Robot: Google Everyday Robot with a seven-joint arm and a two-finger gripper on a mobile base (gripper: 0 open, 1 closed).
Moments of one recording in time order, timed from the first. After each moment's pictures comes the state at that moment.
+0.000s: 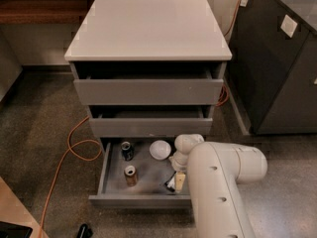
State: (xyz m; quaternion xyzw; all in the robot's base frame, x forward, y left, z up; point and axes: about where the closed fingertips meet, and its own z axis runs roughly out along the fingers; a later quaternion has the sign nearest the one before) arm 0.671 -0.108 0.215 -0.73 0.68 0.10 0.07
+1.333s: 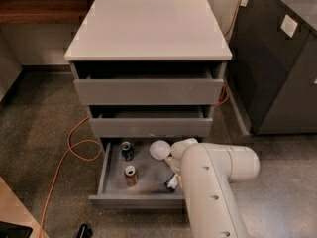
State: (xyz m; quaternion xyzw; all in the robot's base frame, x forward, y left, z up) arm 0.691 -0.111 0.184 -0.83 0.55 0.01 0.08
